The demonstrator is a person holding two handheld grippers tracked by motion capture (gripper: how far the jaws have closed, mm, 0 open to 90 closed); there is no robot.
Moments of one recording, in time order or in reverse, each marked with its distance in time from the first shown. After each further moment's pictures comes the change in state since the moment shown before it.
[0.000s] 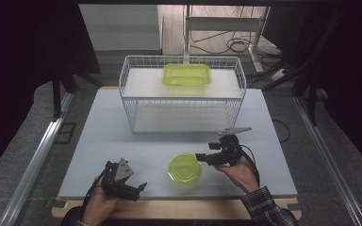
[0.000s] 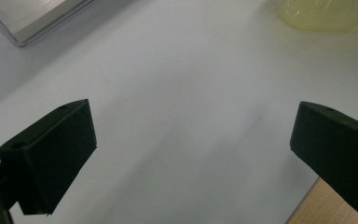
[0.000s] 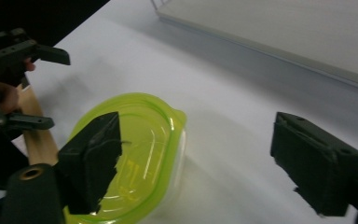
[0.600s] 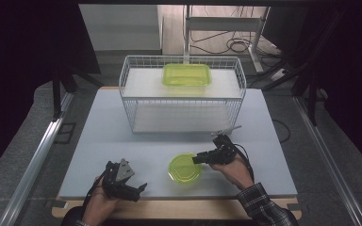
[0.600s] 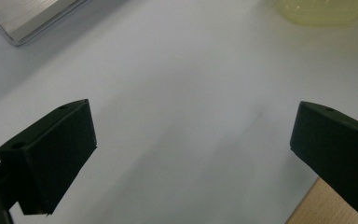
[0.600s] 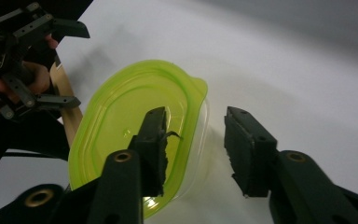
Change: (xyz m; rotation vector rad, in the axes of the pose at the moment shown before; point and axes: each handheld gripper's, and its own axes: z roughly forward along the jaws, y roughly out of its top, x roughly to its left) left arm -0.001 0.000 0.002 0.014 0.000 0.015; right arm -0.013 -0.005 0.026 0.162 0.154 0.109
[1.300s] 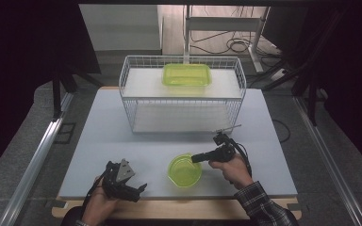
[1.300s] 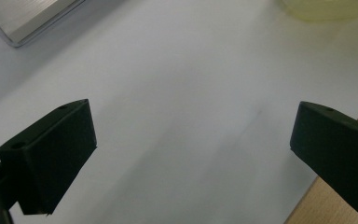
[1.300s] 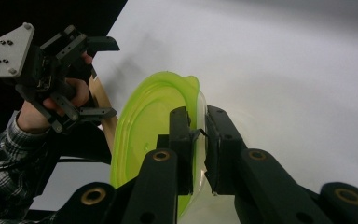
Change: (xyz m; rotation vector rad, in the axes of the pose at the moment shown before) left arm 0.000 0.000 -0.001 0.003 0.002 0.014; right arm -0.003 0.005 -0.002 0.005 0.123 0.127
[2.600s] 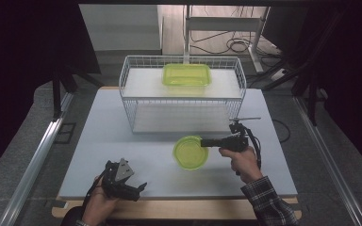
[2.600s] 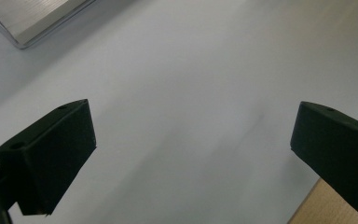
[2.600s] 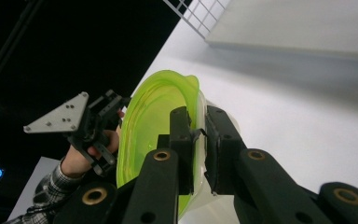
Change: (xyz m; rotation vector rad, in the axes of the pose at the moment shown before) left arm 0.002 0.000 -0.002 -0.019 0.007 -0.025; right arm 0.007 0.016 -0.049 -0.213 0.065 0.050
